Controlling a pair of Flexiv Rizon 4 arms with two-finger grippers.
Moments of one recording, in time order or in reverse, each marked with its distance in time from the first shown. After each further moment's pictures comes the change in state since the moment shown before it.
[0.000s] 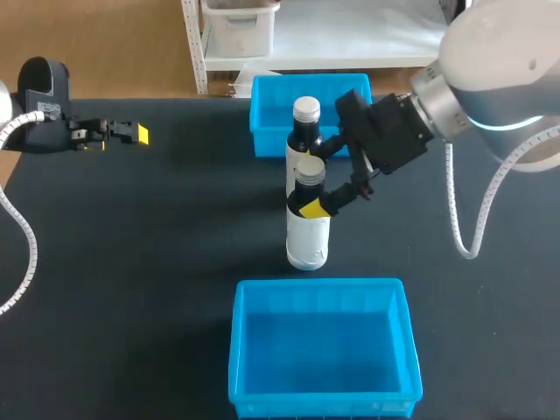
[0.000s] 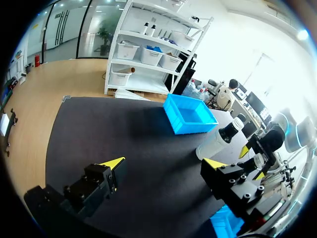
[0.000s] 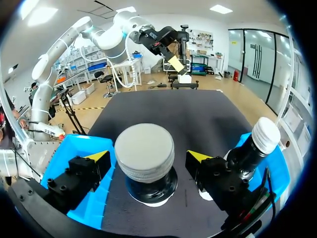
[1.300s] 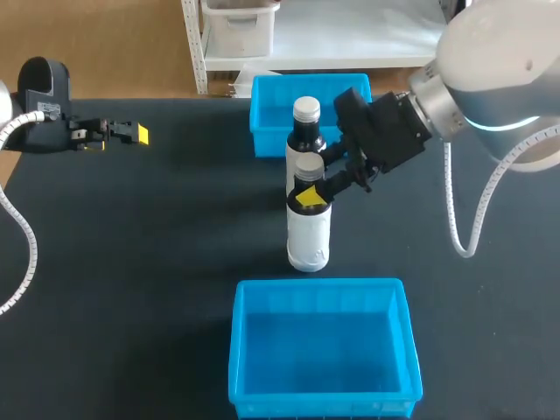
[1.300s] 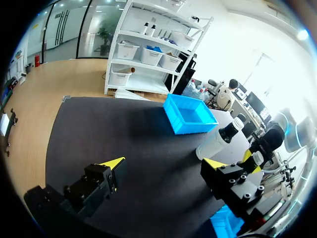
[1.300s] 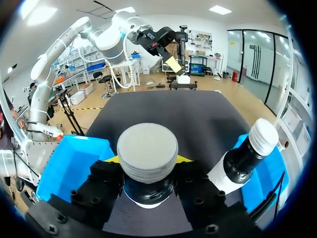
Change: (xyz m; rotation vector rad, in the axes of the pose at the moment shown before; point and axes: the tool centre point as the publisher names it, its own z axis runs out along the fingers) left arm 0.000 0.000 0.000 0.000 0.000 0.000; right arm -0.002 -0.006 -0.001 0.016 -0.005 -0.004
